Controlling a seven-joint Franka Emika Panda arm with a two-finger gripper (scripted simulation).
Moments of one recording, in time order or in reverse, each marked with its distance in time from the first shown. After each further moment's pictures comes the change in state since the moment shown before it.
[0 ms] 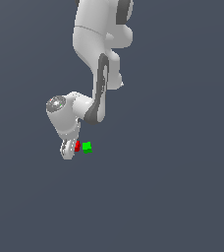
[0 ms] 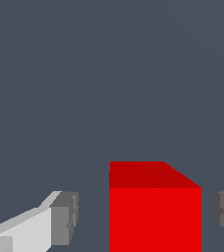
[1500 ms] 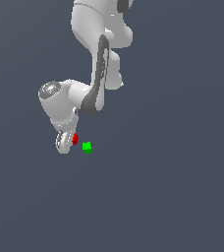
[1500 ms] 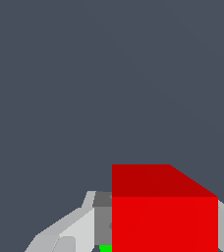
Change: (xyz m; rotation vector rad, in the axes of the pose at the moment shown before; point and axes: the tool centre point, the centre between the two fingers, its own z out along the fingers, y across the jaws) arm 0.000 0.000 -0.057 0.002 -0.001 0.001
